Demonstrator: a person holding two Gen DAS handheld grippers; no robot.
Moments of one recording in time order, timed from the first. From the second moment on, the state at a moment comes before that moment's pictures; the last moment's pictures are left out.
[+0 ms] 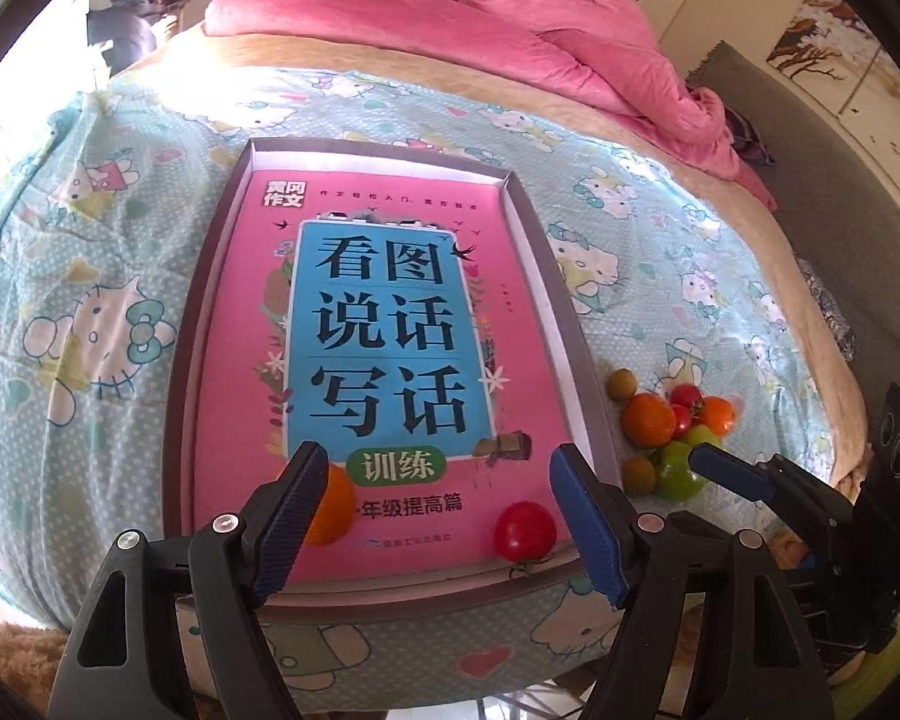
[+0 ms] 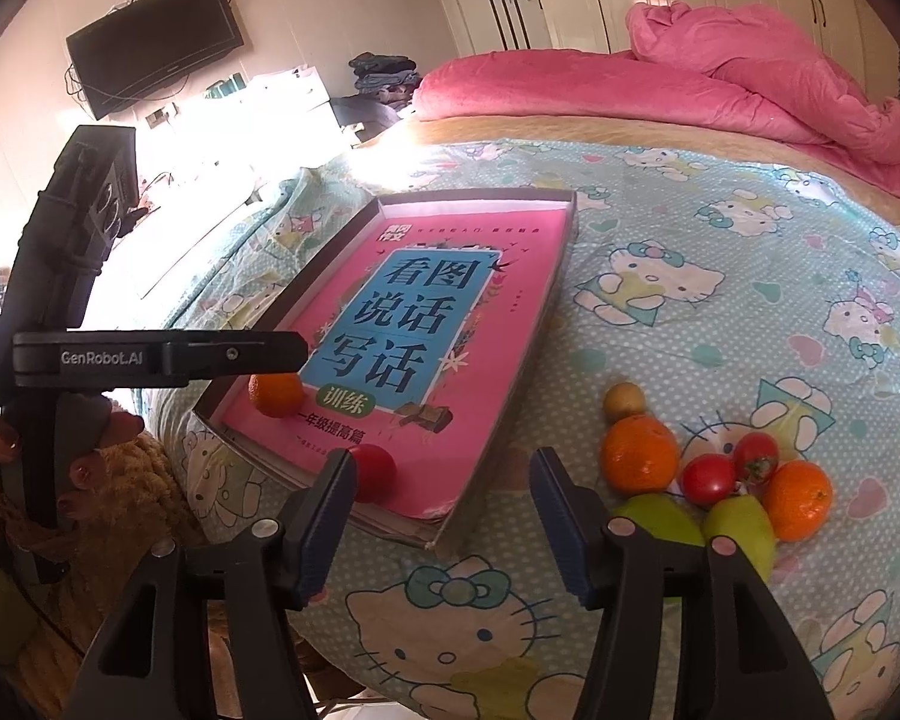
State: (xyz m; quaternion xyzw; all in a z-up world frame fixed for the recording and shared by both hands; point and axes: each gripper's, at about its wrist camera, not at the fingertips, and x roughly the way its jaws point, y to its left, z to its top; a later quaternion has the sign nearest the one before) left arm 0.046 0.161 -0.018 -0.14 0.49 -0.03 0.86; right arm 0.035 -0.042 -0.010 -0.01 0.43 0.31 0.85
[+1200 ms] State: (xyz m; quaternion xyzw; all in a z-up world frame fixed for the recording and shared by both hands) left arm 0.029 0.091 0.013 -0.09 0.47 -0.09 0.88; right arm 0.057 -0.157 0.023 0.06 0.40 0.19 0.90
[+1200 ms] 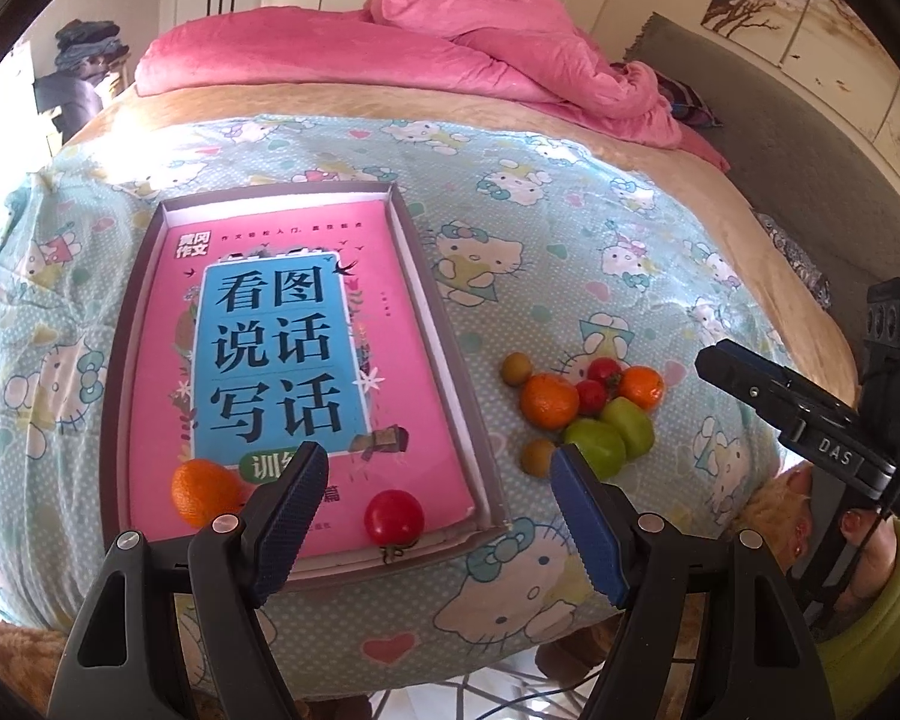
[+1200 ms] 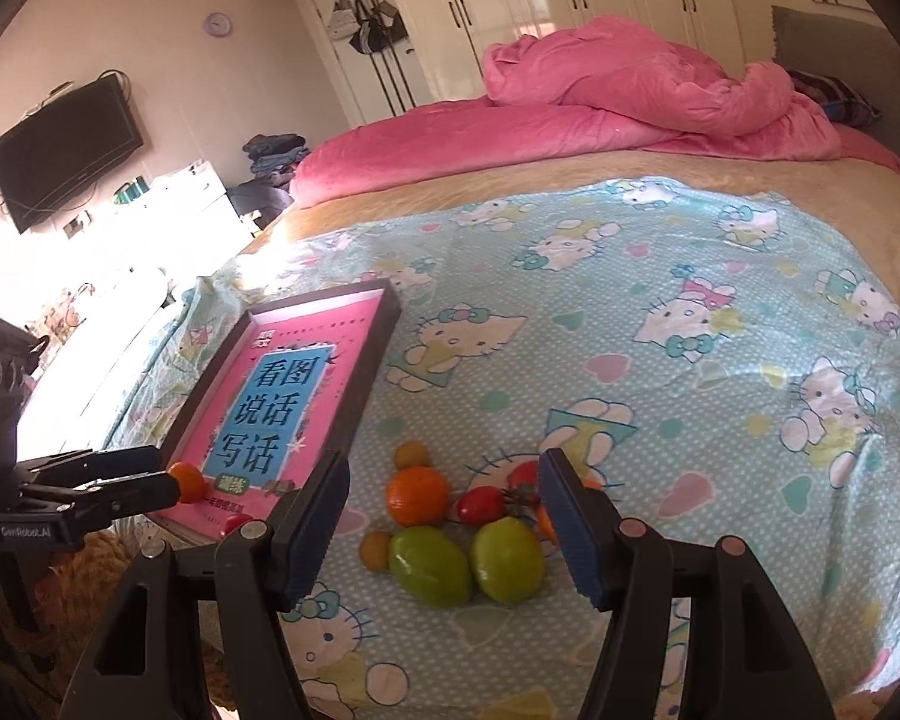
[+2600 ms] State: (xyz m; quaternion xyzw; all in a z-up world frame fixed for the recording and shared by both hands) left arm 0.093 -0.012 -0.016 -0.05 0.53 -0.13 0.84; right arm 0.074 -0.228 0.000 0.09 0.45 0.11 0.88
